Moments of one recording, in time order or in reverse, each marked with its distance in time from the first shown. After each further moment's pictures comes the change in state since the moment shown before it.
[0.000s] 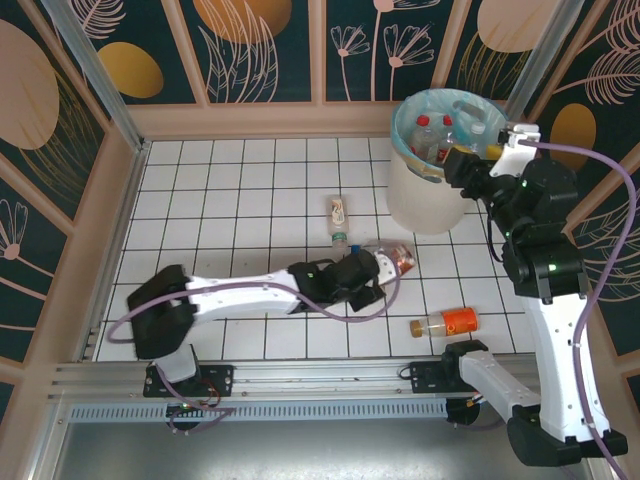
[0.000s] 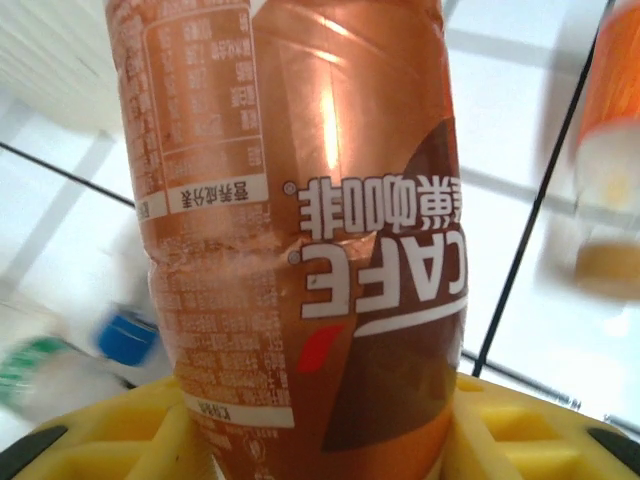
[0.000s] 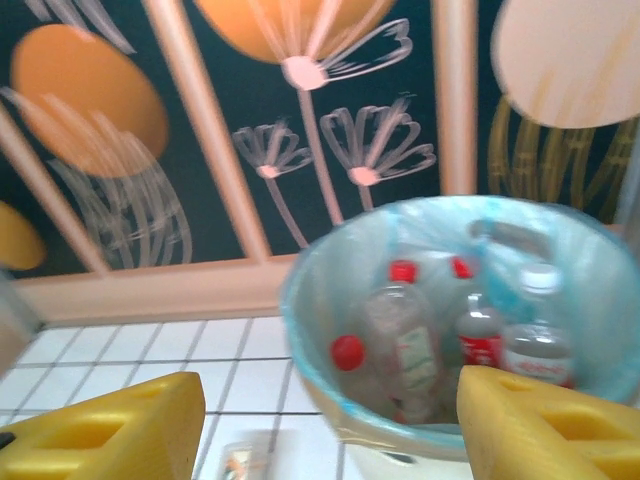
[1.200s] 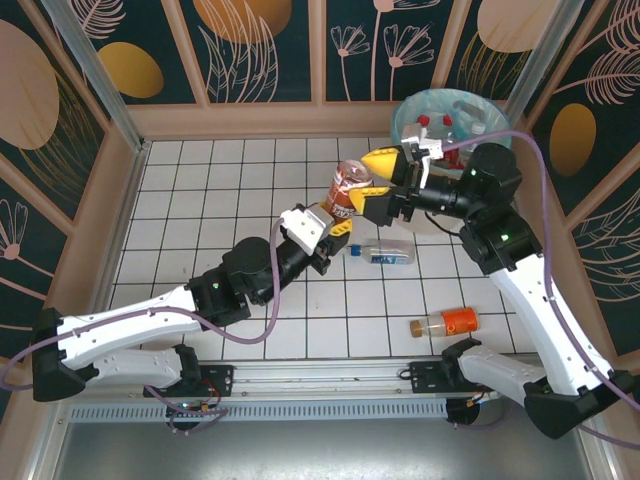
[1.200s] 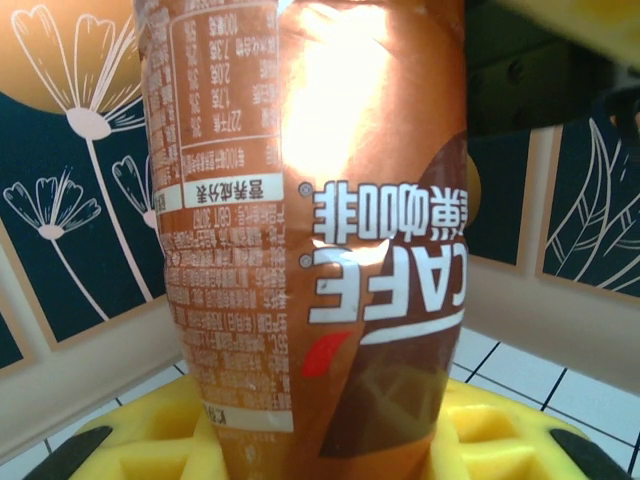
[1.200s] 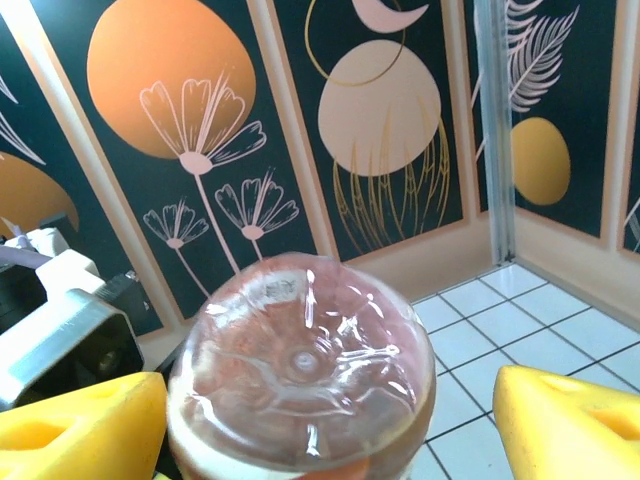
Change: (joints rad) left arm 0.004 -0.521 -0.189 0.427 -0.196 0.057; right arm 0.293 0.150 -0.060 0.351 -0.782 0.032
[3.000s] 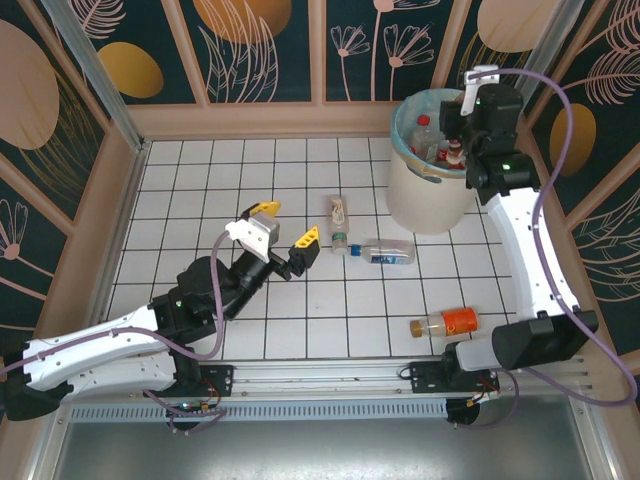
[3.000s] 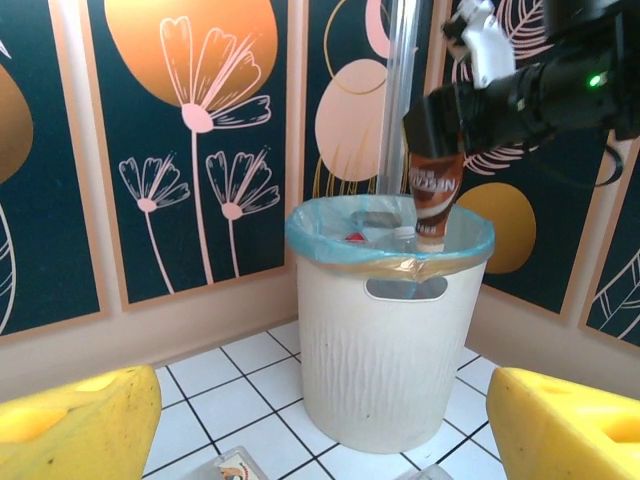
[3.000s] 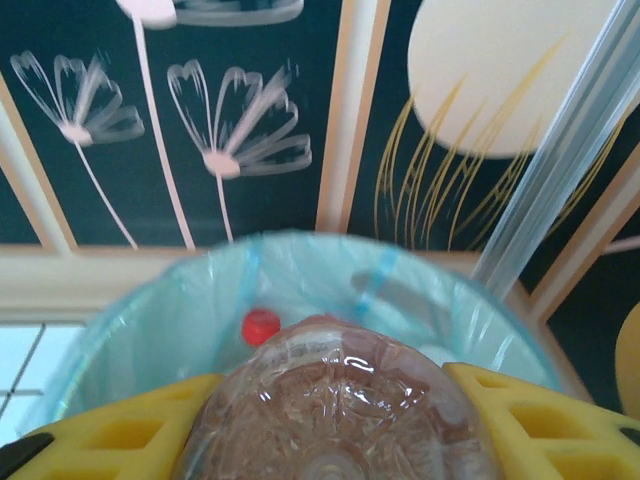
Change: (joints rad) left arm 0.004 -0.255 -0.177 -0.006 -0.141 -0.089; right arm -0.301 0.349 0.302 -0.270 1.099 -0.276
